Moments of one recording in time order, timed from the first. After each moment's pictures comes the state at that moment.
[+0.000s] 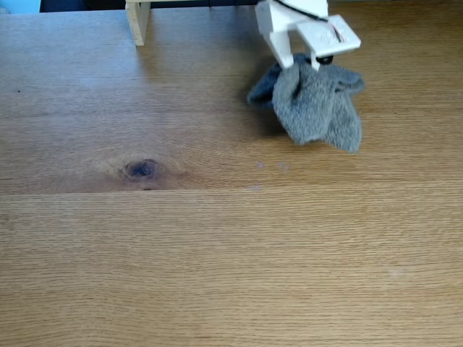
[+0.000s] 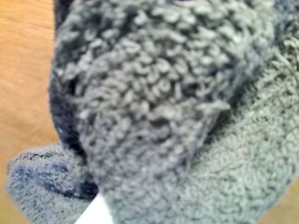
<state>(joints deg) -19.5 86.0 131.4 20.2 10.0</state>
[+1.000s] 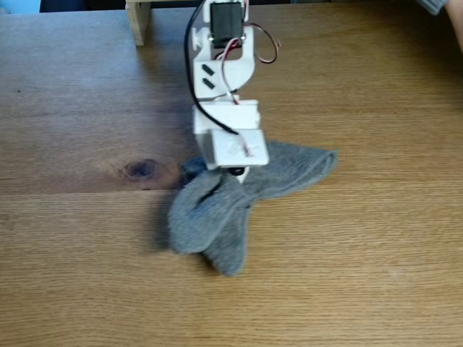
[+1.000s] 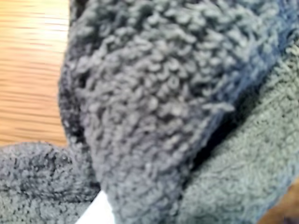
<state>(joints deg) 4.2 37.4 79.5 18.0 -1.9</state>
